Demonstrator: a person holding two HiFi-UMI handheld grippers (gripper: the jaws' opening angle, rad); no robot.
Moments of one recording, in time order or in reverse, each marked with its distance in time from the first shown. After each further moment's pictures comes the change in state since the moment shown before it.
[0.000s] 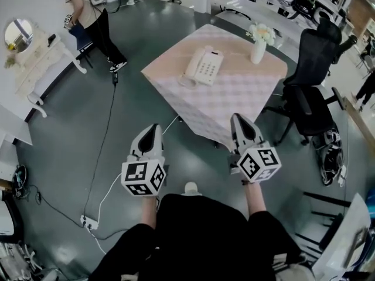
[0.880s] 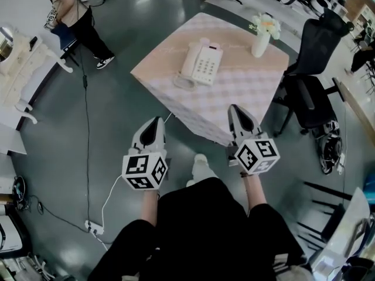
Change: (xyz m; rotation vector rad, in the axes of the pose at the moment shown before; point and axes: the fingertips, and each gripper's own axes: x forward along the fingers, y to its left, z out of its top) left arm 0.108 0.045 -0.019 -0.043 0.076 -0.087; right arm 0.097 -0.035 -0.029 -0.001 0.050 -0.090
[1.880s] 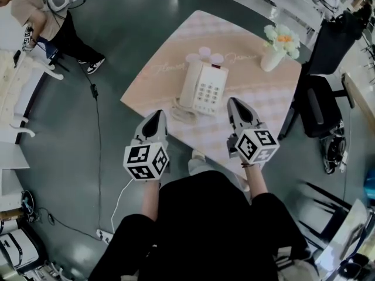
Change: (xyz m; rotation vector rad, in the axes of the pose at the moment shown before) left arm 0.225 0.073 0.011 -0.052 0.149 -0.043; right arm 0.198 -0.110 -0.010 0.062 0.130 -0.076
